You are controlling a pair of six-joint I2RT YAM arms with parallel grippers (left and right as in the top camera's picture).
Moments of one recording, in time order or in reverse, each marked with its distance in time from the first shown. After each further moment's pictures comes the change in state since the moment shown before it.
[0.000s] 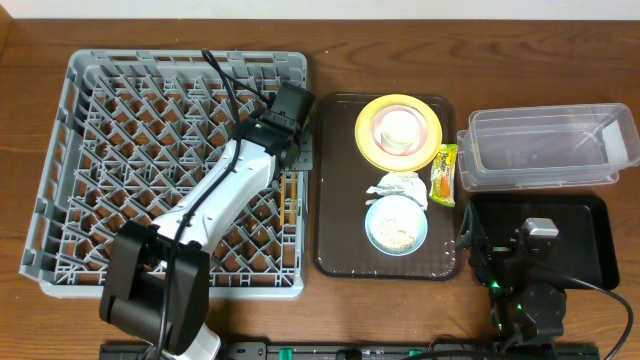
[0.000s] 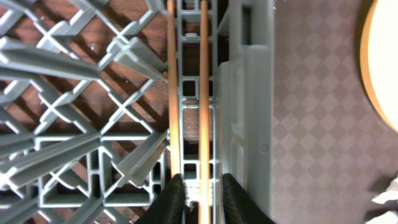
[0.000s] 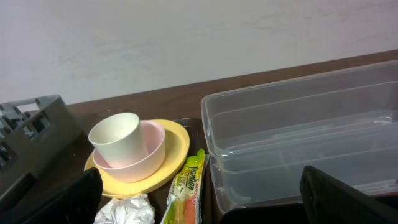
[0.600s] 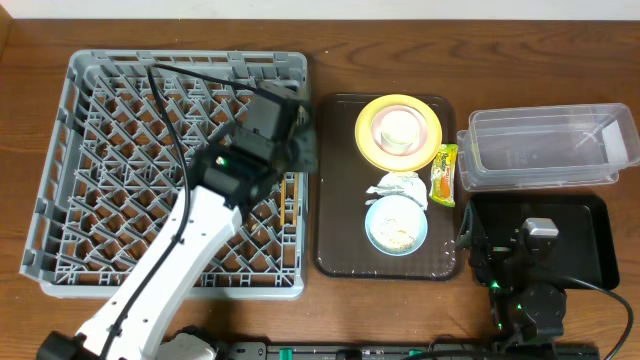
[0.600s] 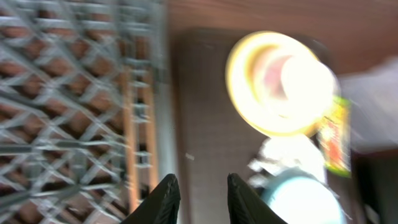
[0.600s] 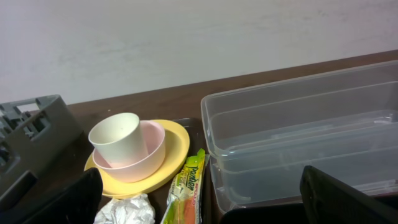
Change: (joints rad) left arm -0.079 -0.346 0.003 -0.041 0.119 -0.045; right arm 0.000 0.000 0.000 0.000 0.000 0.000
